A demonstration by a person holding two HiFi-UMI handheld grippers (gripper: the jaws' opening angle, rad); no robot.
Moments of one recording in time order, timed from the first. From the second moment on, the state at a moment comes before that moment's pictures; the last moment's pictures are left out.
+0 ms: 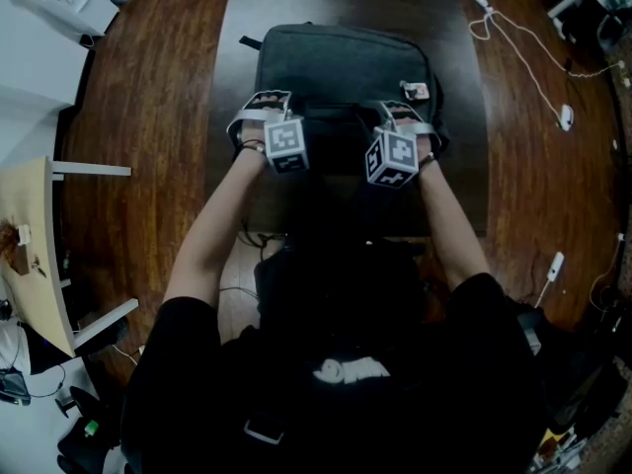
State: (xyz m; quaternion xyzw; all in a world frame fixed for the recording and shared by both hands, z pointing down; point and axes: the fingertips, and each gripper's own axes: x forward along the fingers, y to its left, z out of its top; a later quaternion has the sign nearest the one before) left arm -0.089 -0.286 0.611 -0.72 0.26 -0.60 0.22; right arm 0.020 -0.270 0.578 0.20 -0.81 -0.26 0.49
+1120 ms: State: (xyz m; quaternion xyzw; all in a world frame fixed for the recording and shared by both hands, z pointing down) left arm -0.094 -0.283 0.609 -0.72 0.23 -0.62 0.22; right arm 0.046 -0.273 0.592 0.19 -0.72 -0.40 0.53
